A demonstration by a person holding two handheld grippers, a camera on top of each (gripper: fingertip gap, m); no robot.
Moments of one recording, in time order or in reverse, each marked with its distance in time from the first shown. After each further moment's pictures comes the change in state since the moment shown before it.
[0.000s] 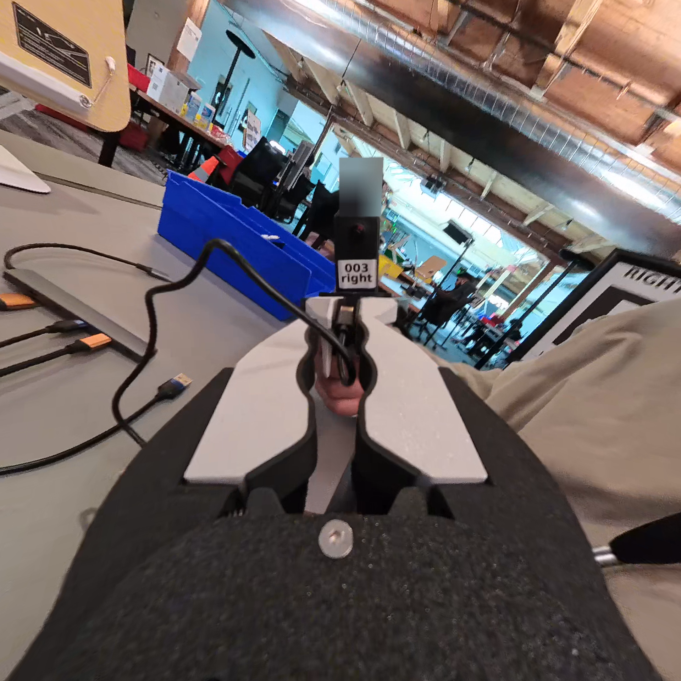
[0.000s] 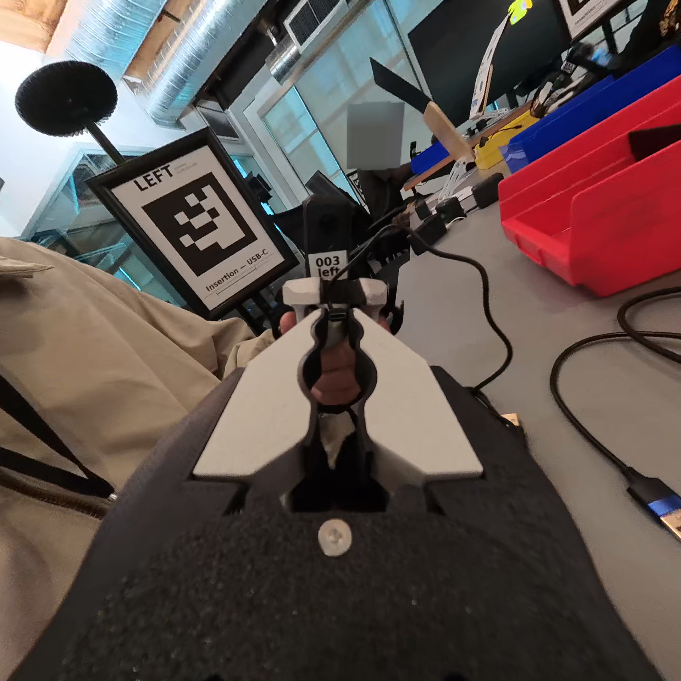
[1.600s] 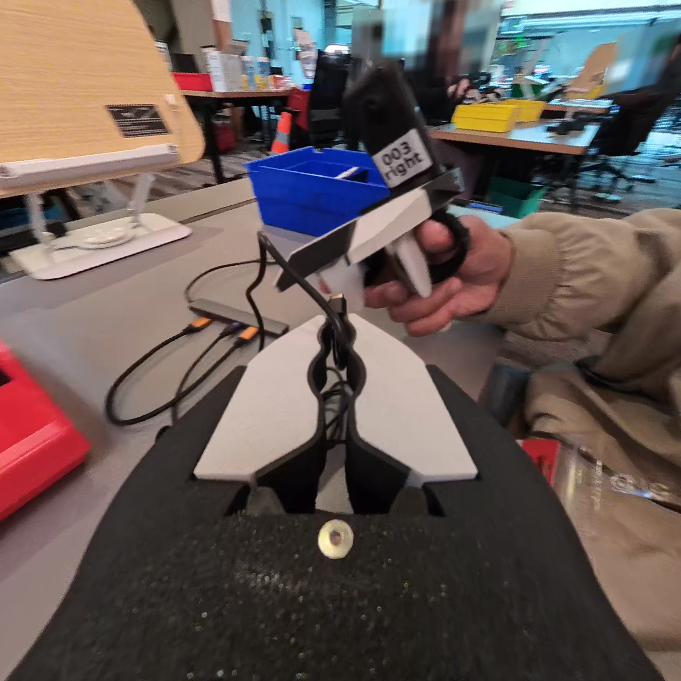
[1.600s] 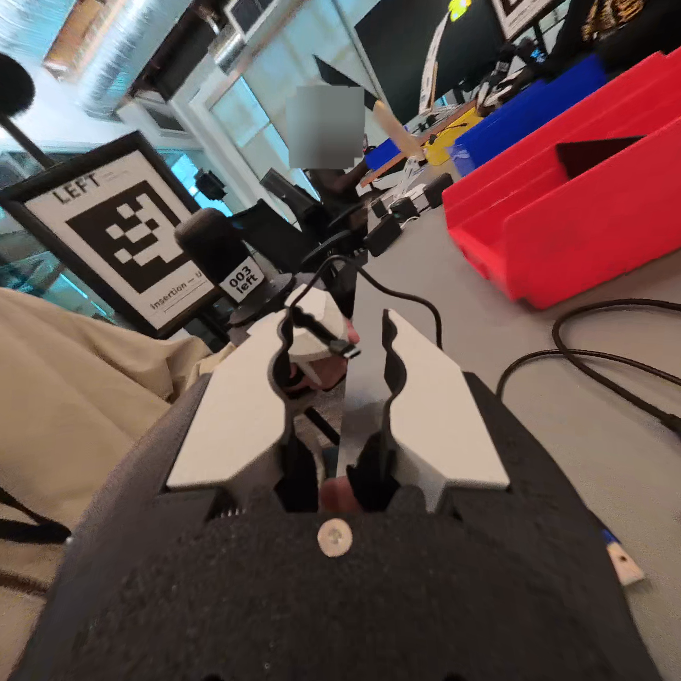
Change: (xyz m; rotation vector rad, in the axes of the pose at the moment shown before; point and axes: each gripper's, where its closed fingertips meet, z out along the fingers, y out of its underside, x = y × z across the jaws) left arm -0.035 0.009 -0.024 -0.255 -0.251 0.566; right arm 0.038 -0.016 0.021 -0.022 0.124 0.001
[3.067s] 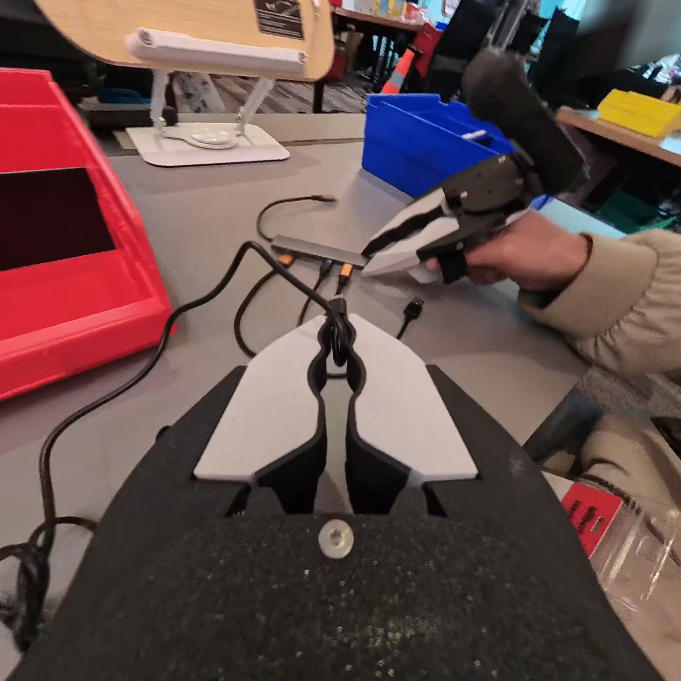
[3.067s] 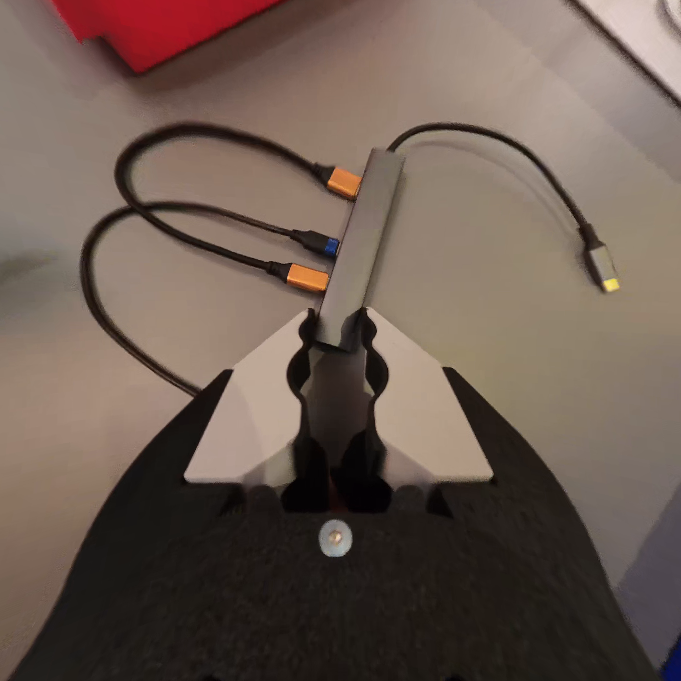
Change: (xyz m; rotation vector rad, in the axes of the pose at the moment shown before) left arm -0.053 0.031 -0.013 -0.115 -0.264 -0.218; right arm 0.172 0.044 -0.098 -0.578 0.941 -0.327
